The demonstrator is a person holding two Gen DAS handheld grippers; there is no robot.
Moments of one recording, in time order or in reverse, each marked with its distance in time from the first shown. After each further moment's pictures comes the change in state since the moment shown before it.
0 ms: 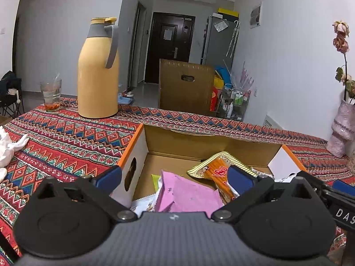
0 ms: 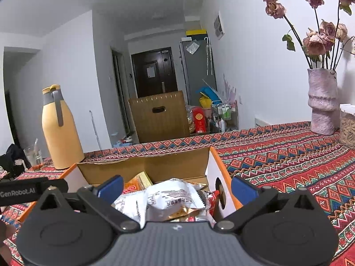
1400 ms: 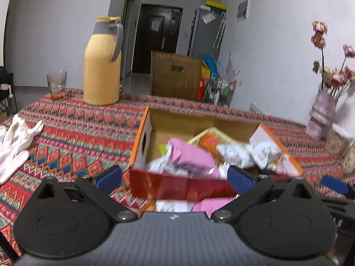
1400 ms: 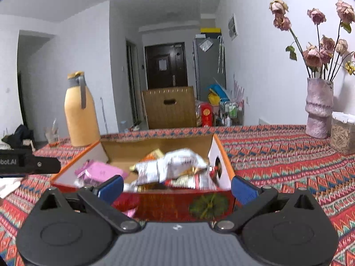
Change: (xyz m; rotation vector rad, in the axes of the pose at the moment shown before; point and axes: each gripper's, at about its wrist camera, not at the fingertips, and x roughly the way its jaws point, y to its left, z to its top) left arm -0.088 0.034 -0.025 0.031 0.074 -0.074; right arm -0.087 0.016 -0.022 -0.096 0.069 0.026
